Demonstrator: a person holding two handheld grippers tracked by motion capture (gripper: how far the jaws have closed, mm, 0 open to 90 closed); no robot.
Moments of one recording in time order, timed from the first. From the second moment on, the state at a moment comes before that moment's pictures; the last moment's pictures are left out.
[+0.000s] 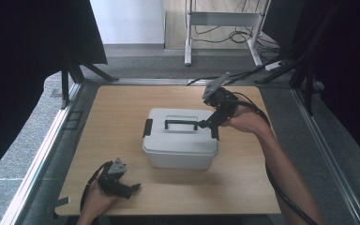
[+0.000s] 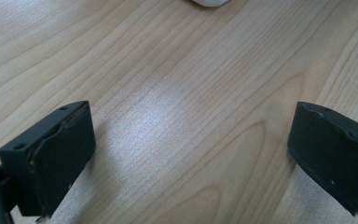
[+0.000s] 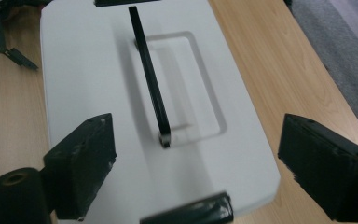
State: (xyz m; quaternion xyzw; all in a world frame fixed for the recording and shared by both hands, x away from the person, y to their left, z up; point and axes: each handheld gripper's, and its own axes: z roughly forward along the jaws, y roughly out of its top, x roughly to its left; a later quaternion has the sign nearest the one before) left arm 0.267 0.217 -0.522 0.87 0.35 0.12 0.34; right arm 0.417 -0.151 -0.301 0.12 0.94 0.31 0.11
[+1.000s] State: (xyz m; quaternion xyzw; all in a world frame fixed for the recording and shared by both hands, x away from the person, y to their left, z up) left arm 0.267 0.217 -0.522 0.87 0.35 0.12 0.34; right arm 0.365 -0.280 -0.348 0.27 0.88 0.35 0.17
